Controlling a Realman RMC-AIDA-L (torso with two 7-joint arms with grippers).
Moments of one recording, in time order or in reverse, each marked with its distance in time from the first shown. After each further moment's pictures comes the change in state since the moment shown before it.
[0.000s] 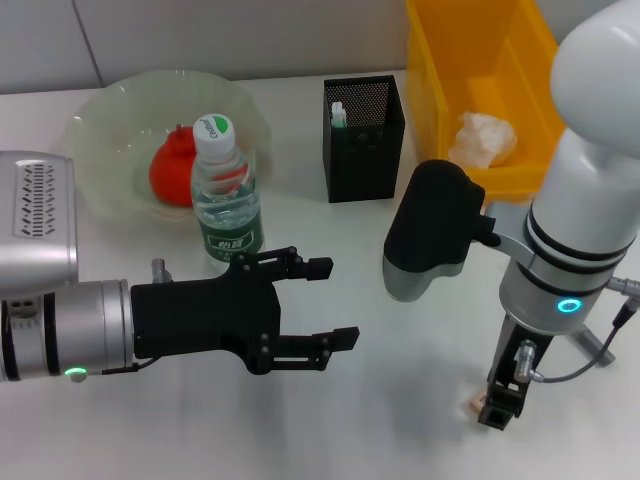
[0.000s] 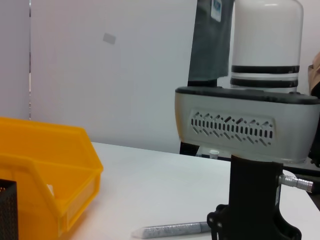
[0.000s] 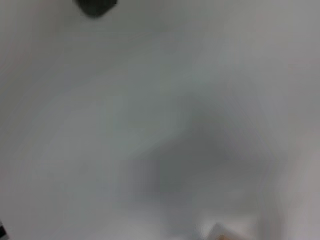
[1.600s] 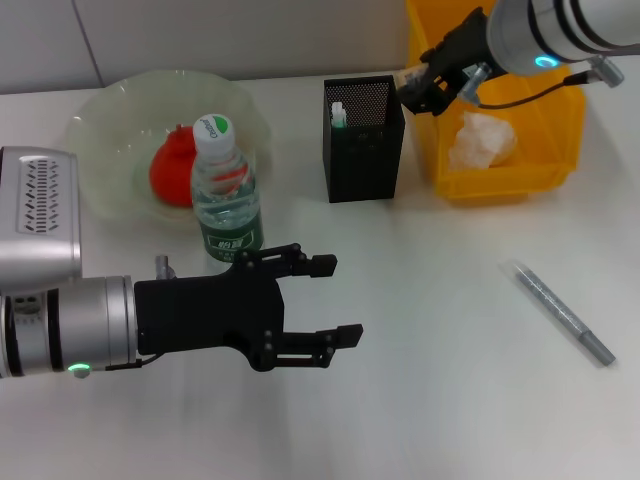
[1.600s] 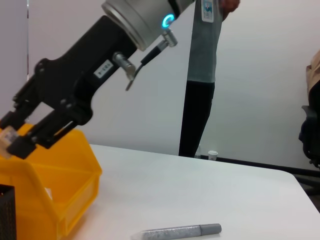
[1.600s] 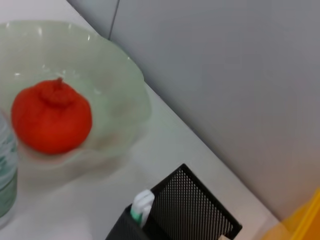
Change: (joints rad) left arm -0.008 -0.002 0.000 -0.001 -0.001 0.000 0.001; right arm 0.011 -0.008 0.302 -0.166 -0.155 0.536 -0.063
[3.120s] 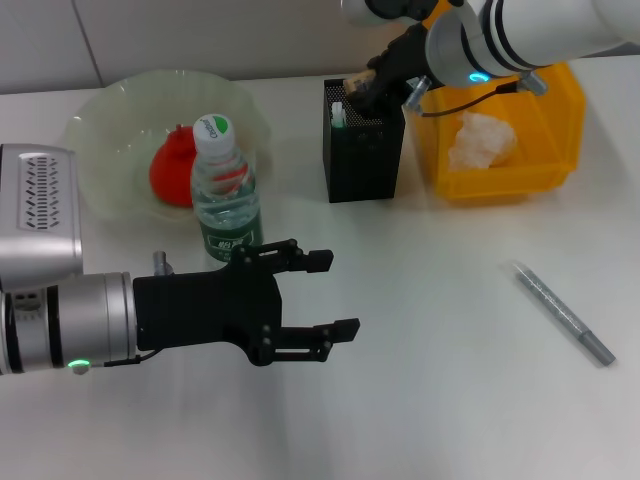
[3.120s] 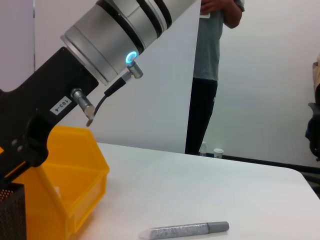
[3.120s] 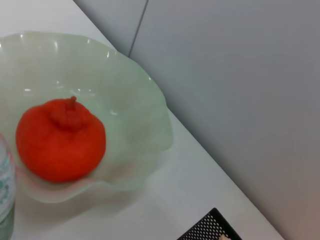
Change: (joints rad) left arm -0.003 0.001 -0.002 0.000 0.000 -0.017 0.002; right arm 0.106 0.005 -0.028 0.324 0.093 0.282 -0.108
